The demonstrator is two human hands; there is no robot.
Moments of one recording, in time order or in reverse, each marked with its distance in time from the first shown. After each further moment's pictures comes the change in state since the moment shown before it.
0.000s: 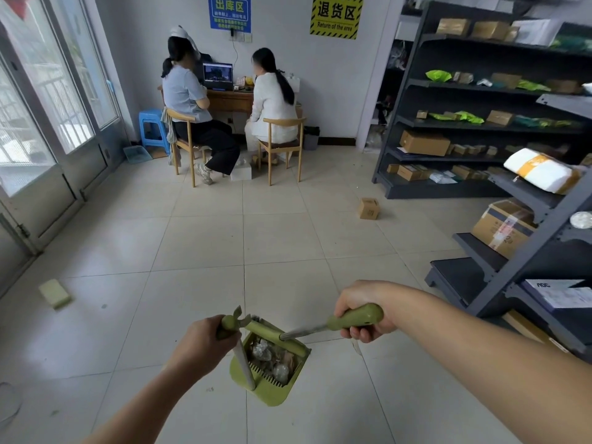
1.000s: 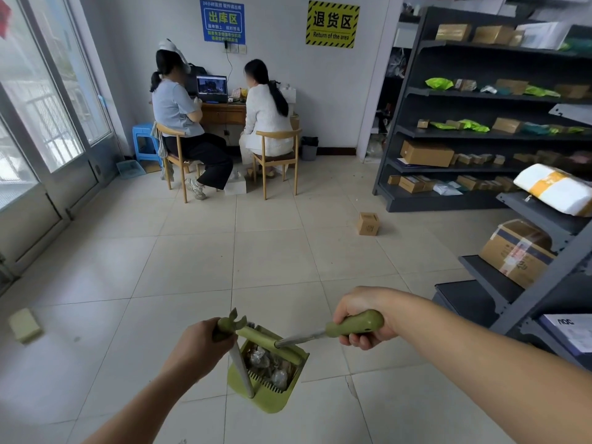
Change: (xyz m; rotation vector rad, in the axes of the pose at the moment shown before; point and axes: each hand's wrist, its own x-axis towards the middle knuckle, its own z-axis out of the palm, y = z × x) left_hand 0.135 0.095 0.035 -0.012 0.027 -0.024; right_hand 0.081 -0.044 -0.143 0.022 -0.037 -0.010
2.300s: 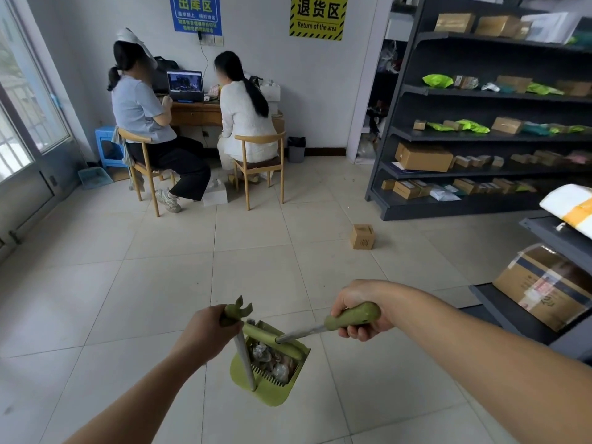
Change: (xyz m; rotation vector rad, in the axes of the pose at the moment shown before) left_hand 0.284 0.098 0.022 0.010 -0.036 0.047; right_hand 0.144 -0.160 -0.179 0.000 0.037 0.030
